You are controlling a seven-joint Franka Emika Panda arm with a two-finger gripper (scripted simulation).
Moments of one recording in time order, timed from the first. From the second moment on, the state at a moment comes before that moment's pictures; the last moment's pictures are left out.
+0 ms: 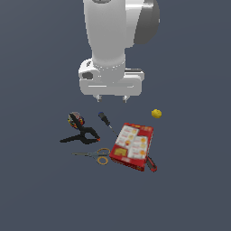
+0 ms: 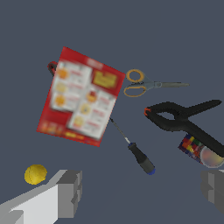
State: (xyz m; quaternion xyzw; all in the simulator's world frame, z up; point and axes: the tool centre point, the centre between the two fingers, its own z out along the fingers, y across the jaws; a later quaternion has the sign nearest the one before) arm -0.021 -0.013 0.296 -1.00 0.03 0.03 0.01
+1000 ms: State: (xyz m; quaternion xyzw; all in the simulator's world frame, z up) arm -0.024 0.006 0.290 -1.00 0.02 0.03 0.01
